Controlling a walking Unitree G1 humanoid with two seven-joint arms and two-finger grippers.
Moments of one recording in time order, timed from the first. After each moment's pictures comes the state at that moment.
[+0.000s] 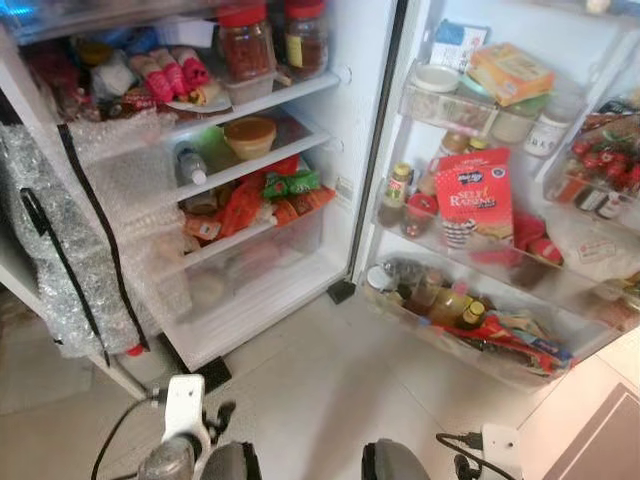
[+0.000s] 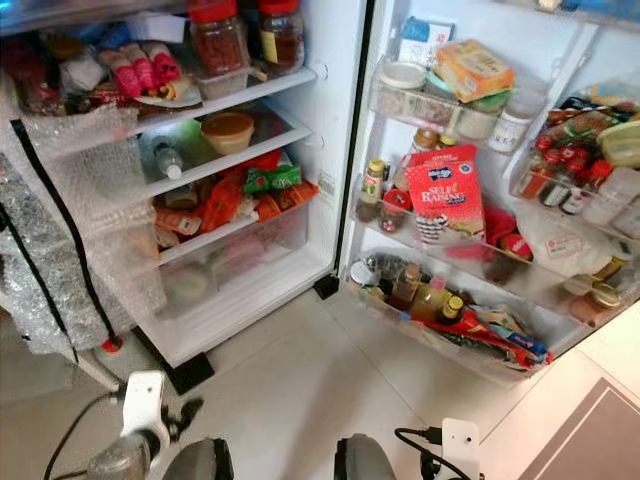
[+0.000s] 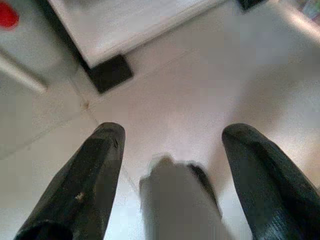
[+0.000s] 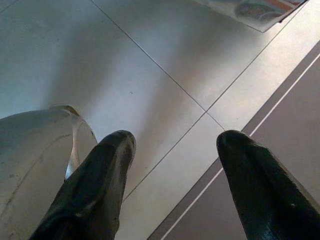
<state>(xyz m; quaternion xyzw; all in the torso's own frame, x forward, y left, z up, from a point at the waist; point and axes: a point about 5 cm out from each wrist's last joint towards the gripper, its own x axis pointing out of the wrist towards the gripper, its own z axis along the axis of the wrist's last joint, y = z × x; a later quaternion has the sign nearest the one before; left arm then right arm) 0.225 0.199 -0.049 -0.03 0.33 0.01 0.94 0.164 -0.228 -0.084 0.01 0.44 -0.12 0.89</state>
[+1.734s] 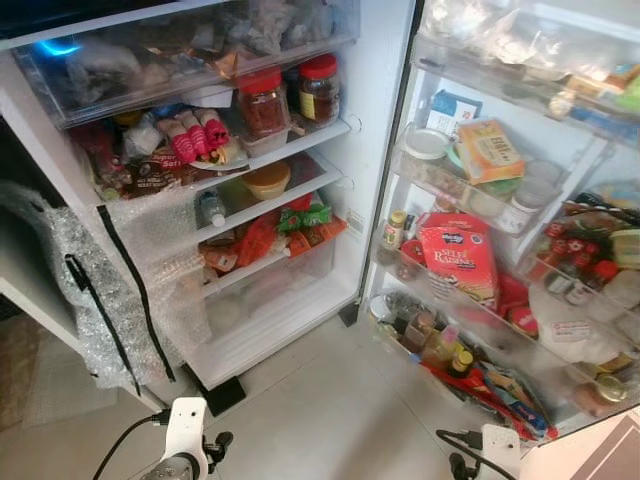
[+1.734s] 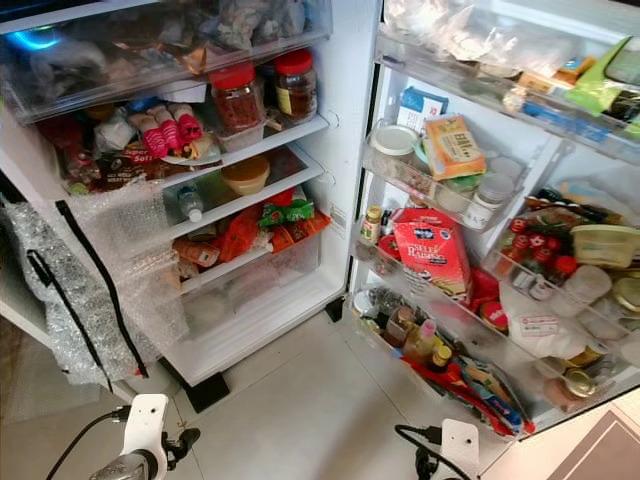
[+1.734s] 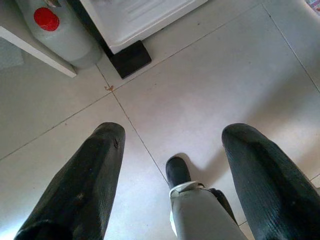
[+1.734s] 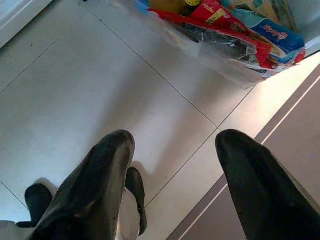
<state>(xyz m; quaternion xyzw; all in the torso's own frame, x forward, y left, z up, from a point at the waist) 0.211 0.200 -0.065 0.00 0.39 0.01 0.92 0.165 -0.222 -0.085 0.05 0.44 -0.12 0.89</state>
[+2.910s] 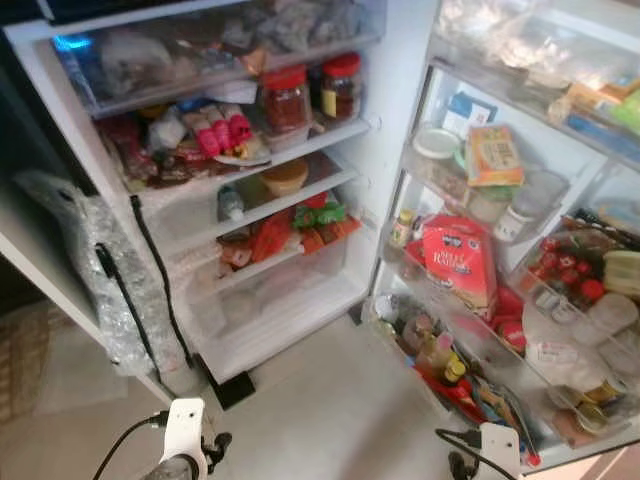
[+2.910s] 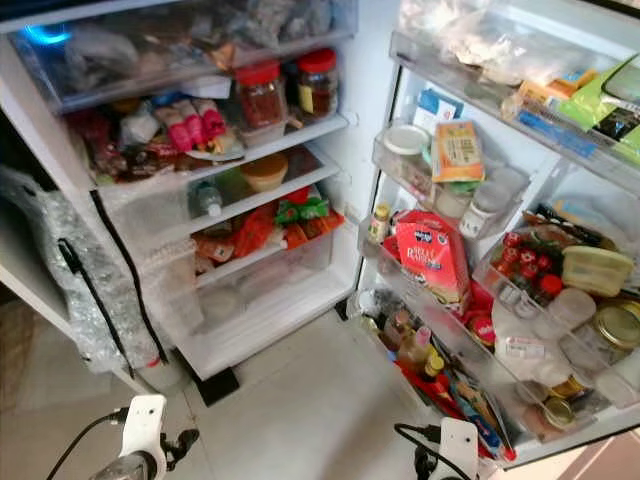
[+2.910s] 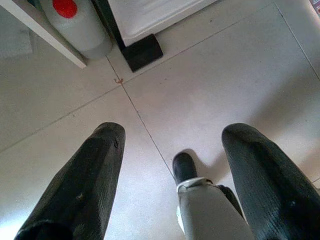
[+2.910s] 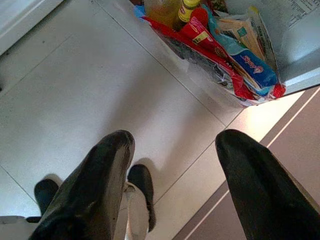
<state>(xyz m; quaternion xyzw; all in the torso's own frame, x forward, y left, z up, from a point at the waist) 0.210 0.201 -0.065 -0.01 0.39 0.02 0.92 0.167 -0.221 -0.084 0.05 0.43 -0.12 0.89</state>
